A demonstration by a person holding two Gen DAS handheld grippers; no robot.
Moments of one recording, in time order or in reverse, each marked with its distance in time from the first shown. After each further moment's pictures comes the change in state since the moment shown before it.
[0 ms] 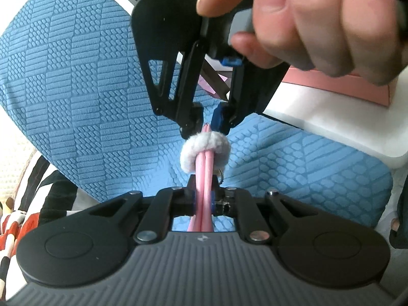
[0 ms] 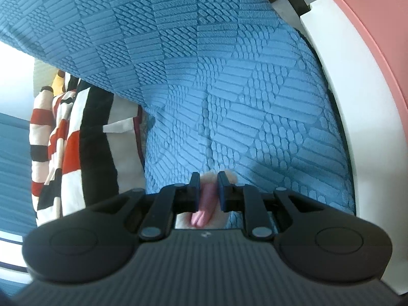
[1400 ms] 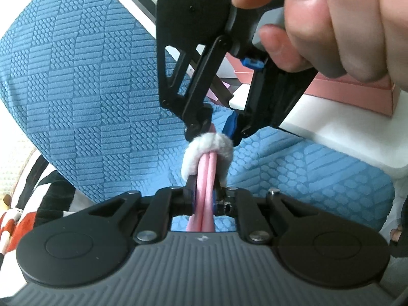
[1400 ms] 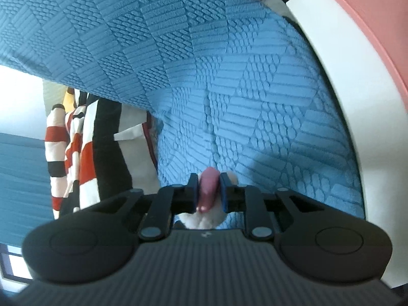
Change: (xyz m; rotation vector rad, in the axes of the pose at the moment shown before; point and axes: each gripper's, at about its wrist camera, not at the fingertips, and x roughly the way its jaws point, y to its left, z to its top) left arm 0.007 -0.003 -0.005 -0.035 -0.032 -0.002; right arm -0.008 -0.018 -0.011 0.109 -0.018 0.078
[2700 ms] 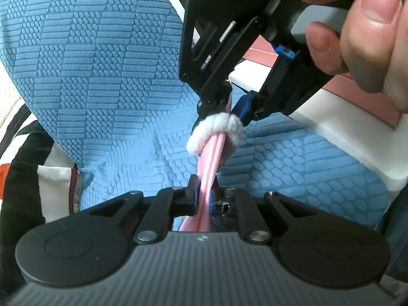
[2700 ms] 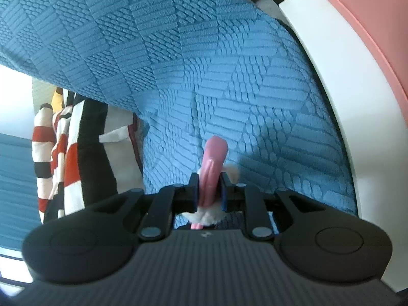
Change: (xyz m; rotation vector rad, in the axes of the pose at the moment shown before) left arm 0.016 0.005 -0.002 -0.191 0.151 -0.069; right arm 0.010 -0.003 -0.003 -0.013 -0.029 -0.050
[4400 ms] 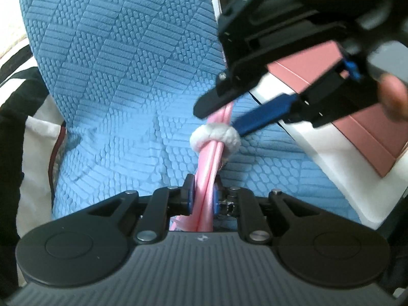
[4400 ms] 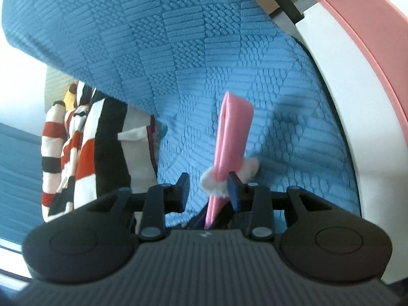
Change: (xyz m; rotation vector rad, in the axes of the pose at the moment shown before) left arm 0.006 0.032 0.005 -0.274 0.072 -0.107; right arm -0.026 0.020 -0.021 -0.071 -0.062 0.026
